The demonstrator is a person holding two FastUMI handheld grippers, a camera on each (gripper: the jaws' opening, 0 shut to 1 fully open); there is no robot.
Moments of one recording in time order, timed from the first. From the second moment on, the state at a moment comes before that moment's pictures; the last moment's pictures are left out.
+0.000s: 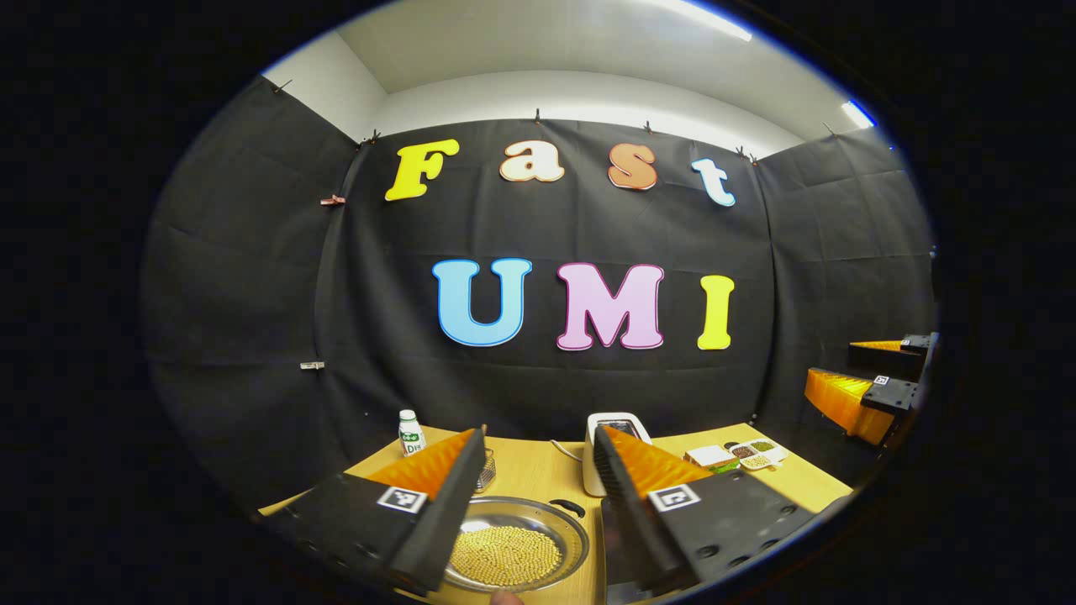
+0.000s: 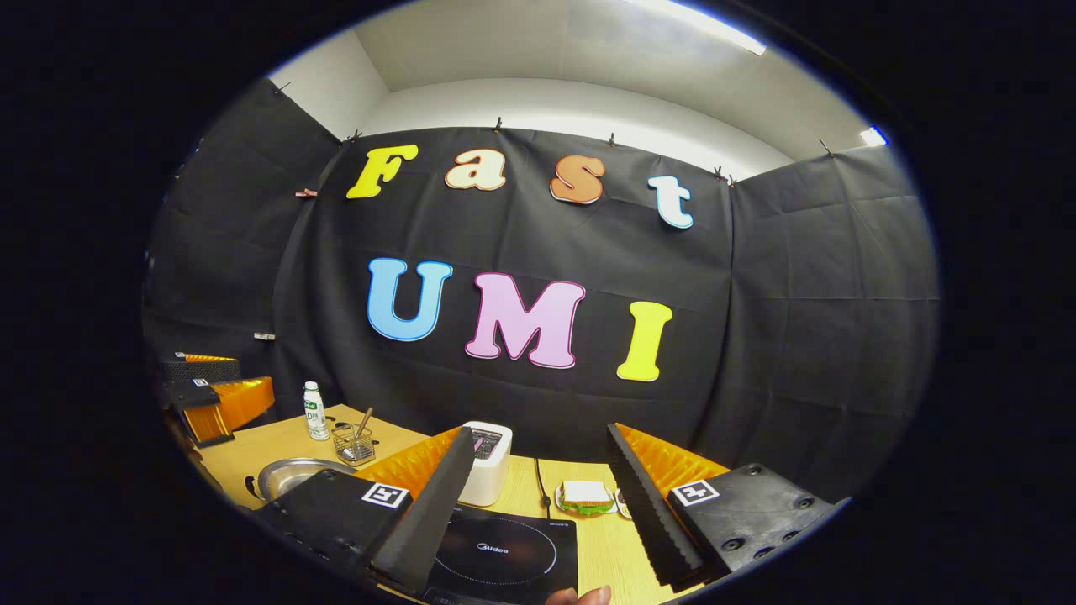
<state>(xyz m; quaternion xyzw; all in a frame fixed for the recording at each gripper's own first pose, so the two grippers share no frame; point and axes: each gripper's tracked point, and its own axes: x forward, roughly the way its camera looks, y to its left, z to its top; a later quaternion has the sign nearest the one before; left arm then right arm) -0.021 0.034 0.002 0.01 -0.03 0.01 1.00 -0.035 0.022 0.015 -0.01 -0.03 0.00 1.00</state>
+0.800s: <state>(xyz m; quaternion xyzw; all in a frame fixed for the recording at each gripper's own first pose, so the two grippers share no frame) -0.099 0.058 -0.155 0.03 0.21 -0.19 0.96 -0.036 0.029 0.010 -0.04 -0.02 0.00 1.00</state>
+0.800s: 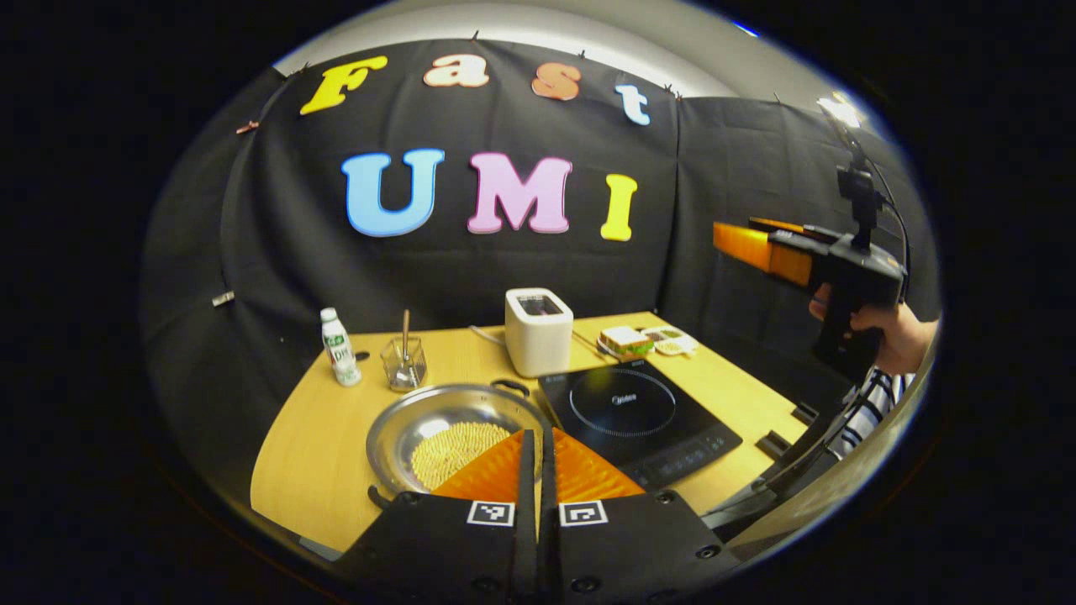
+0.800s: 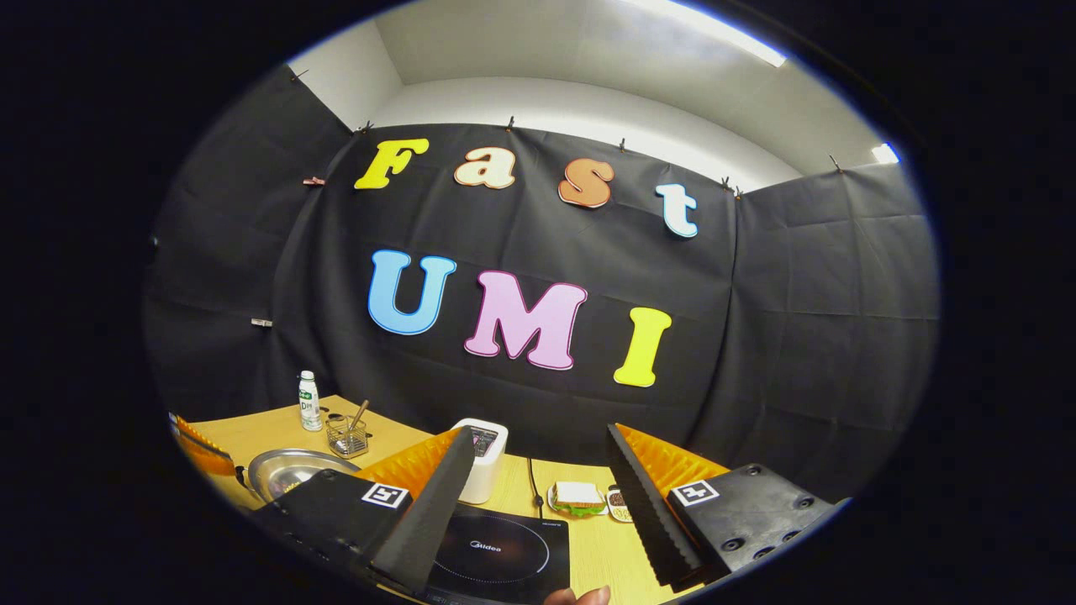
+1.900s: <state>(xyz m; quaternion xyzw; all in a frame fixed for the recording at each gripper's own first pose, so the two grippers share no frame) -0.070 0.163 -0.321 0.05 0.48 -0.23 0.85 -0.036 -0.005 -0.017 -0.07 0.01 -0.07 1.00</state>
